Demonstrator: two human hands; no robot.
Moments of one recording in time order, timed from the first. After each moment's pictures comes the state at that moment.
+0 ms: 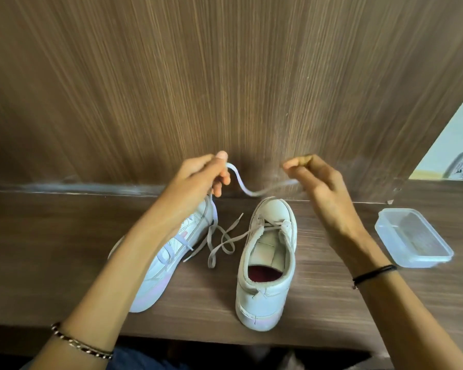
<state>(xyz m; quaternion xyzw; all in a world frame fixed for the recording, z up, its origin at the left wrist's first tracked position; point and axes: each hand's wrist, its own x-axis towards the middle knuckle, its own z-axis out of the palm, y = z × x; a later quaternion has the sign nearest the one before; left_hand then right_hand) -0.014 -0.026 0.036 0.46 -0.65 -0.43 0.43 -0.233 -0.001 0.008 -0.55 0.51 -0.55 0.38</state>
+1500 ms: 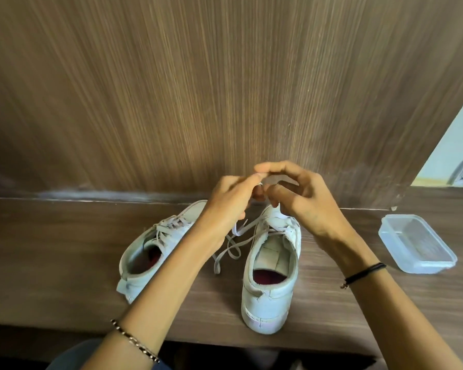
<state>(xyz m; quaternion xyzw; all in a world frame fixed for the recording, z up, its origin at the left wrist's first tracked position) -0.059 -0.015 0.030 0.54 -0.55 -0.49 0.41 -0.218 0.003 0.017 -0.62 0.42 -0.51 0.42</state>
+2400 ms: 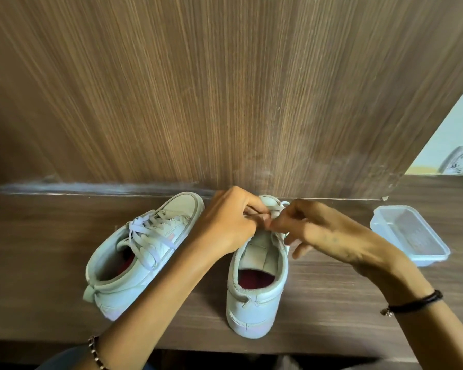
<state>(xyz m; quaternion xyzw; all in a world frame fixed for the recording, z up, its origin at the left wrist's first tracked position) -0.069 -0.014 0.003 0.52 -0.75 -0.34 0.24 -0.249 0.029 0.014 -0.60 0.63 -0.22 0.43</state>
